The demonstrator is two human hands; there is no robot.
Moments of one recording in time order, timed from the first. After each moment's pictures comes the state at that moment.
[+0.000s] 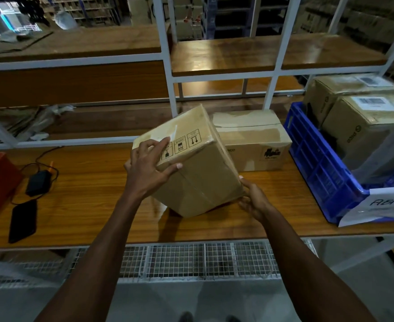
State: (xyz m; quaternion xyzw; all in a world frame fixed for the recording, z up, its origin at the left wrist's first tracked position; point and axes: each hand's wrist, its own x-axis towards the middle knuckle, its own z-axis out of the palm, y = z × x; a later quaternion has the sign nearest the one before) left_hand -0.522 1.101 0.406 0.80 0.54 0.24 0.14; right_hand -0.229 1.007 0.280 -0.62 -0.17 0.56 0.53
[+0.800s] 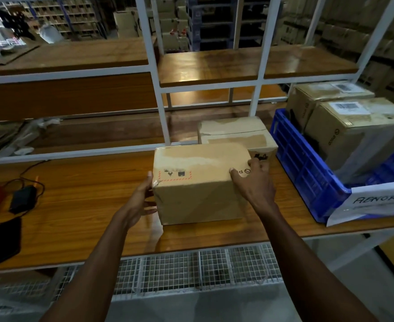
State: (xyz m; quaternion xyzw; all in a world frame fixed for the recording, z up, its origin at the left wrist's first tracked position) left_hand -0.532 1.106 0.349 0.51 0.53 0.24 0.63; right_hand -0.235 0.993 0.369 -0.84 -0.41 0.10 0.33
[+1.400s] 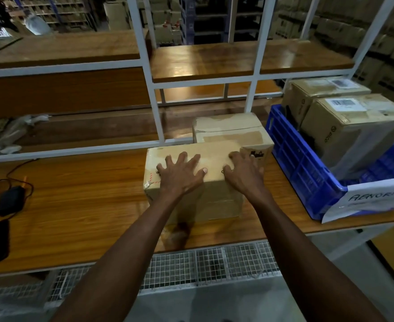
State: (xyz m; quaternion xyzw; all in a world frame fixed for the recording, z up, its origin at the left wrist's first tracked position) left_hand -0.406 1.114 0.370 0.87 0.49 0.04 0.05; right_hand -0.231 1.024 0.379 -0.83 -0.50 0.11 0.22
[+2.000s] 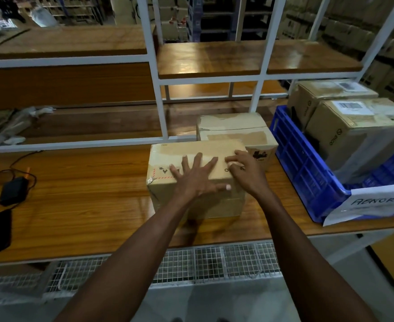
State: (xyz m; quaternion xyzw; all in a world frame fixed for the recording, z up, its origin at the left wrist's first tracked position) left_hand -0.386 1.091 0.371 0.87 0.47 -0.01 0.16; right_hand -0.215 1.023 0.360 -0.74 -0.50 0.18 0.40
